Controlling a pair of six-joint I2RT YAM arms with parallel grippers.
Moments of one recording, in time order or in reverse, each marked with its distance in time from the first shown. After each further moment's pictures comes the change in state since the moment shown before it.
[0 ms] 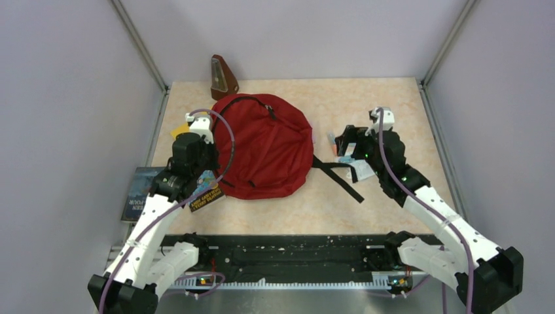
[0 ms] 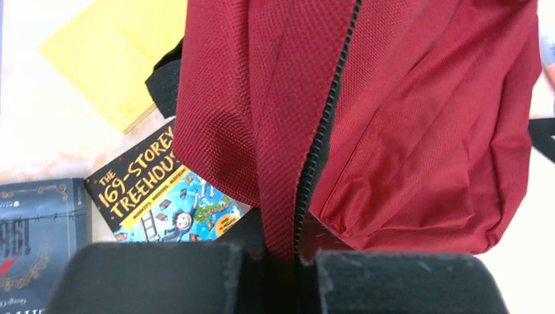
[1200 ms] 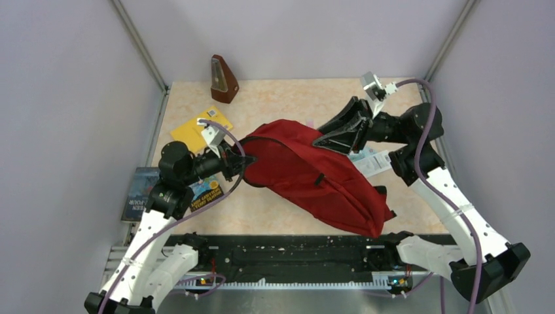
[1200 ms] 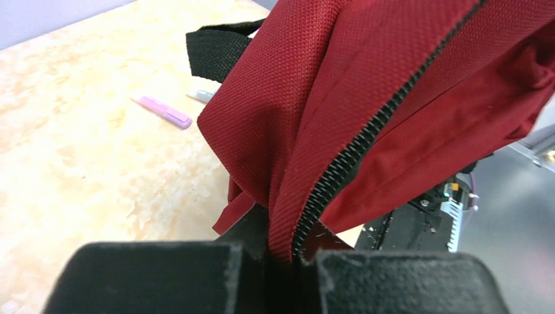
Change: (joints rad) left arm -0.031 -0.117 -0.077 0.386 0.876 -0.055; right arm -0.011 0.114 0.340 0.554 -1.366 0.343
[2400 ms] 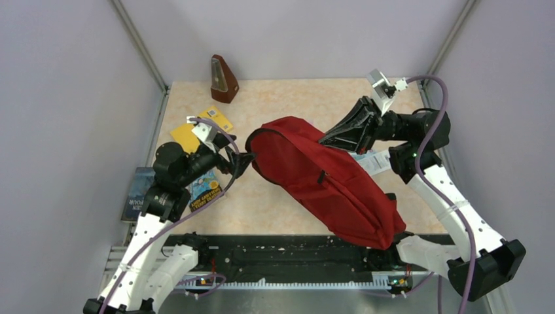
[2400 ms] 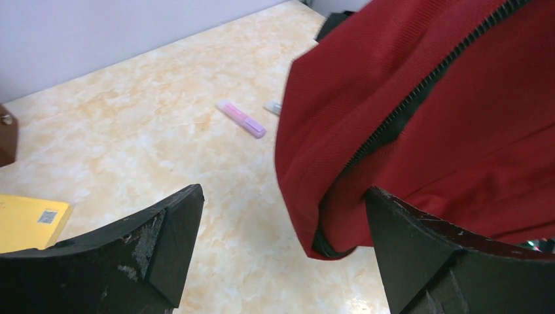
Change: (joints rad) left arm 0.010 -0.043 0.039 -0.067 -0.290 0.085; right arm -0.039 0.023 -0.015 0.225 -0.030 0.230
